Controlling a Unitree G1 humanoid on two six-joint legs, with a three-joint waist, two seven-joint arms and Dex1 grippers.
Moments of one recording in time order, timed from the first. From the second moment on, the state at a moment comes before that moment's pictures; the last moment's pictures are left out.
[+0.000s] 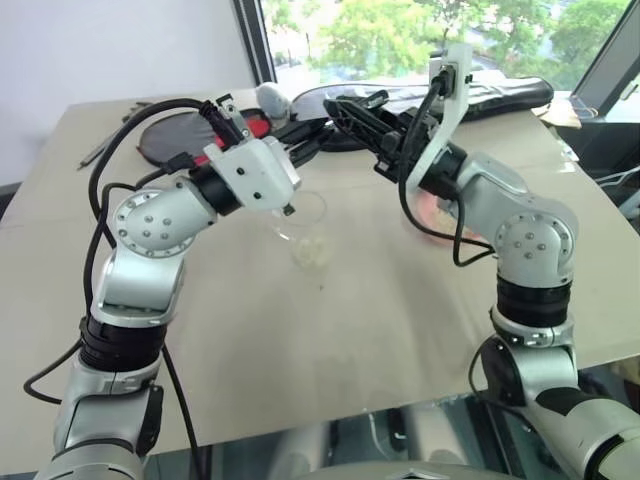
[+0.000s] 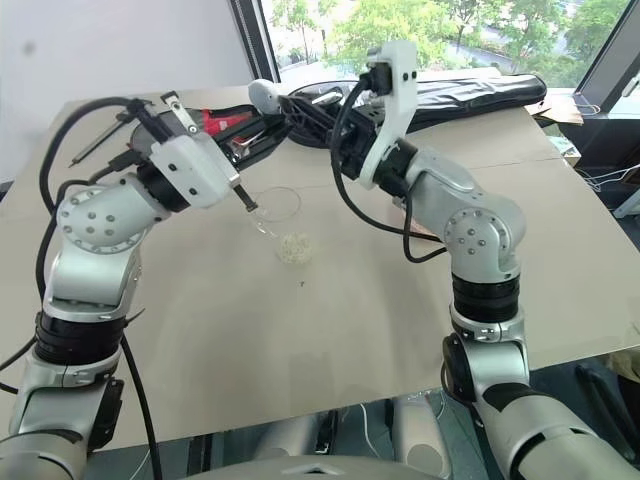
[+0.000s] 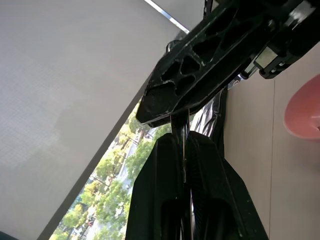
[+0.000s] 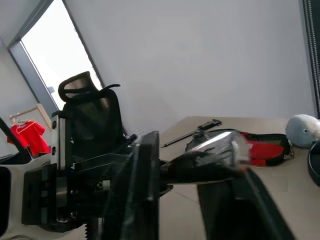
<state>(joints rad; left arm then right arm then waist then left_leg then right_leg) -0.56 0.70 -0.01 -0.33 -0.02 -0.06 -0.66 -0.86 -0.11 -0.05 -0.26 0.88 0.87 0.28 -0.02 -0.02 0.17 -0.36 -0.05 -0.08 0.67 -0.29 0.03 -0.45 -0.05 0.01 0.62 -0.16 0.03</state>
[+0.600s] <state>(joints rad) -0.31 0.59 0.28 -0.52 -0.19 0.16 -0.51 -0.89 -0.11 -0.15 -0.20 0.91 0.87 0.20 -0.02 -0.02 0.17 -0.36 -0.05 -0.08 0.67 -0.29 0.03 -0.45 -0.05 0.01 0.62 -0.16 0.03</state>
